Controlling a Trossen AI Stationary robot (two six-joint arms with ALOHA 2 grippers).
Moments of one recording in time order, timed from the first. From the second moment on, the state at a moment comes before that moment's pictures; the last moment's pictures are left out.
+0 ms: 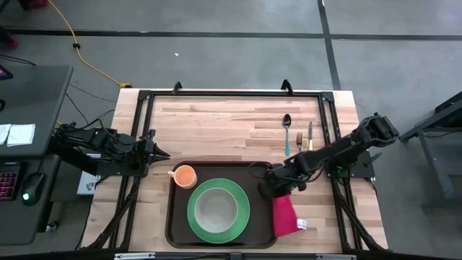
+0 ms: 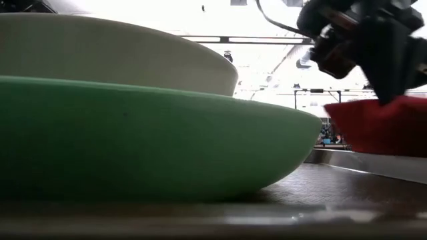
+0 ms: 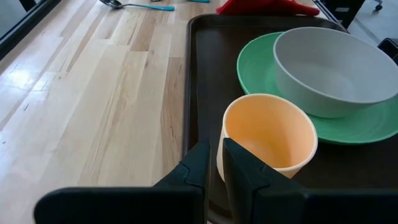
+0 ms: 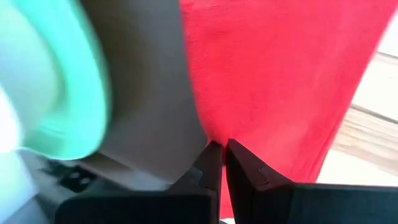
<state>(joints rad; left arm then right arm) -0.27 0.11 0.38 -0.76 -0.22 -0.14 0.36 1.53 0.97 -0.60 -0.24 1.68</state>
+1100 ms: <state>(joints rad) -0.27 0.11 0.38 -0.76 -0.22 -0.14 0.31 1.64 0.97 -0.25 -0.25 1.84</state>
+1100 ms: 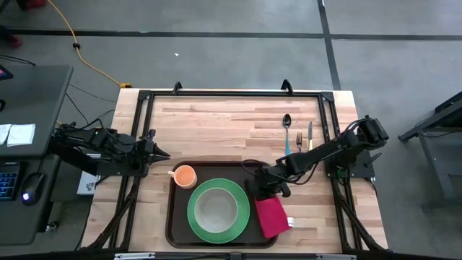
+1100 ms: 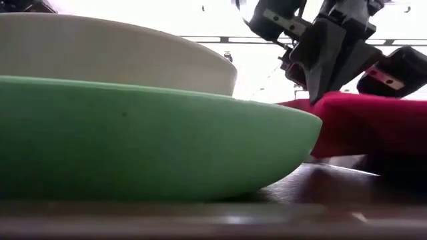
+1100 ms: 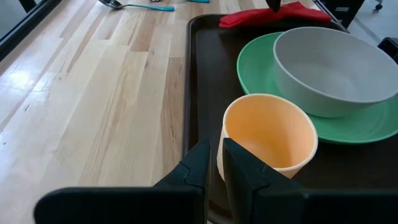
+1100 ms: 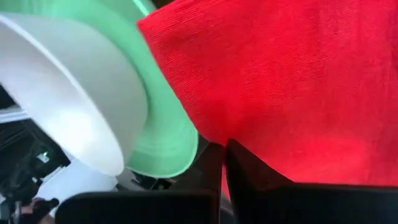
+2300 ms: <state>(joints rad) -0.27 0.11 0.38 -0.75 -0.17 -0.15 0.25 1.73 0.97 -0.17 -0.26 1.97</state>
